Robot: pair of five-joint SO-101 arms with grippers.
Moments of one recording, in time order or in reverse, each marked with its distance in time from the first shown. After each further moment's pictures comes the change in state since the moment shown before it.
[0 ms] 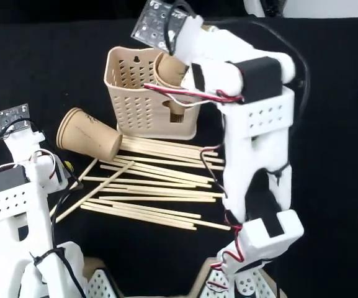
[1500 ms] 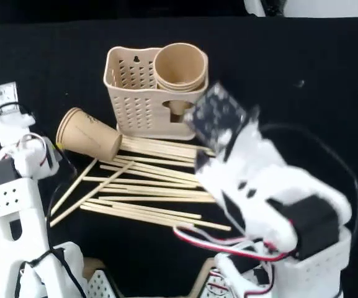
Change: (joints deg) left arm 0.0 0.0 -13.5 4.2 -2.4; right arm -6.9 -62.3 64.3 -1.1 -28.2
